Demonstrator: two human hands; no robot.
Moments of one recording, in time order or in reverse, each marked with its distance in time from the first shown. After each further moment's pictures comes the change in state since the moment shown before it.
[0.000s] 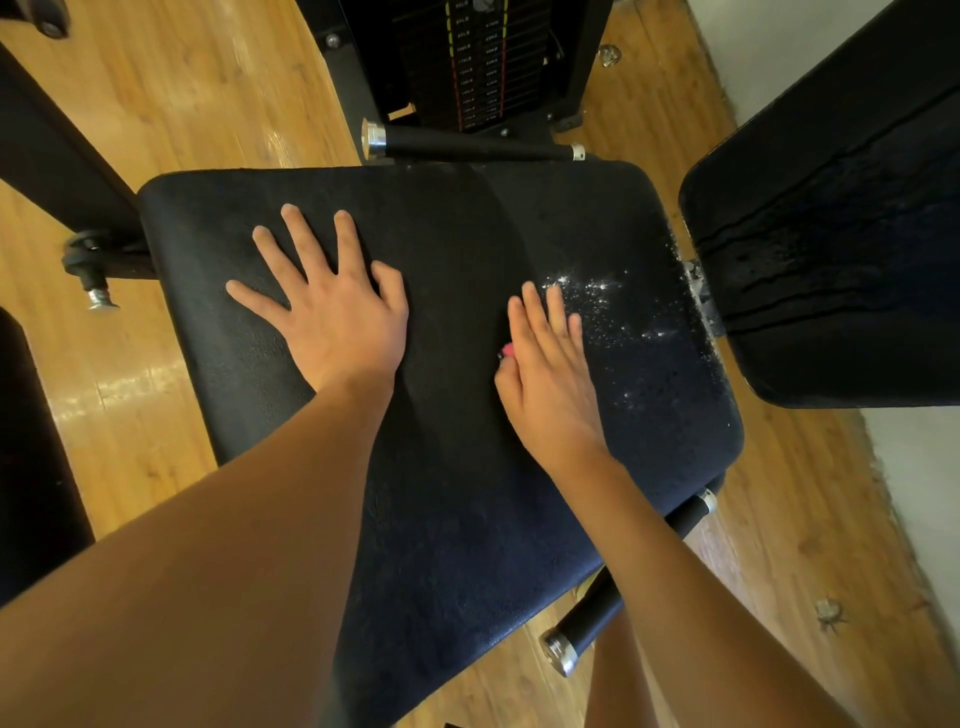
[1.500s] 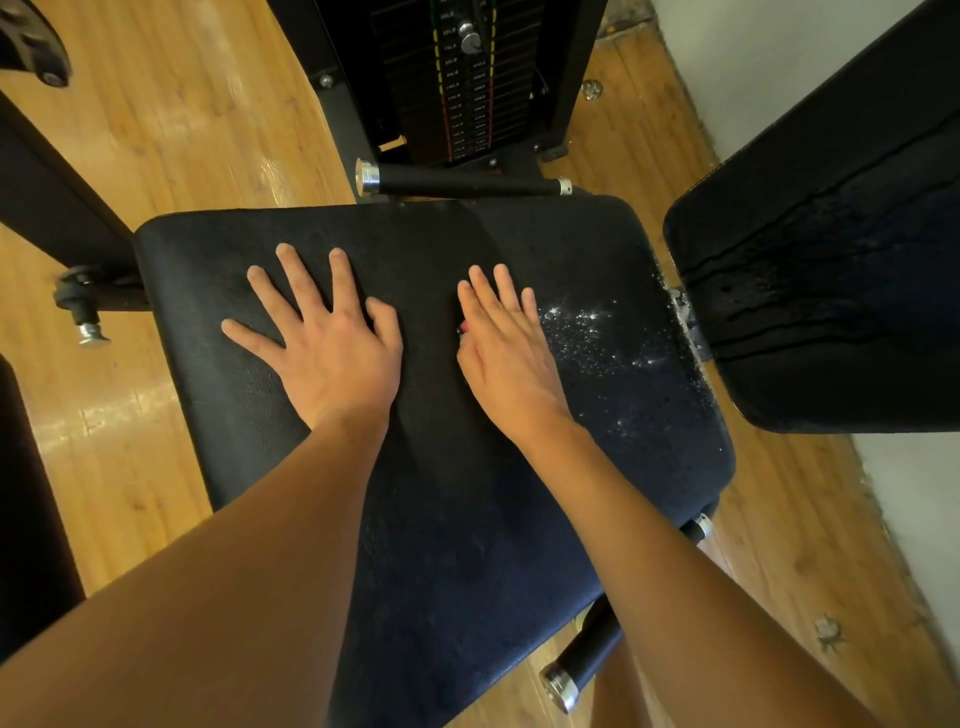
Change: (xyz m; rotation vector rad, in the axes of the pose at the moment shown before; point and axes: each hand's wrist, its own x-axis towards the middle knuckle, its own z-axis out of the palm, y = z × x) left_hand 0.000 0.000 -0.001 -0.010 -0.007 0.000; right_hand 0.060 -0.015 -0.002 -0.050 -0.091 -0.091
